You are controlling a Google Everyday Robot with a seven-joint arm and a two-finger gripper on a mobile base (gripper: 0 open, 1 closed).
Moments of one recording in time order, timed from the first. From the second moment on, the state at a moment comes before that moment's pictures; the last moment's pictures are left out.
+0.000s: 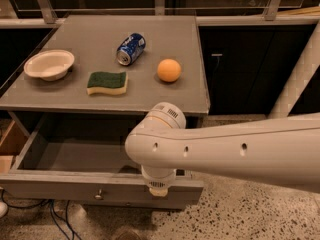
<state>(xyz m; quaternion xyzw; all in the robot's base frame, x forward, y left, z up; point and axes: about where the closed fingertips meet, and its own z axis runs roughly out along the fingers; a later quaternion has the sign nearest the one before) 0.414 -0.014 0.643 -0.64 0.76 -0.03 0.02</state>
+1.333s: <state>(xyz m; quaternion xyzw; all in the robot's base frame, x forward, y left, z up) 0.408 -0.016 0.644 -0.64 0.77 -0.03 0.02</state>
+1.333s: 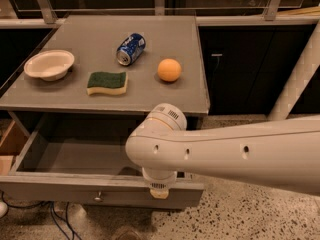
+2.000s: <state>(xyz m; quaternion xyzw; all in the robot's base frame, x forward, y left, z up) 0.408 -0.016 0.644 -0.64 0.77 -0.03 0.02</state>
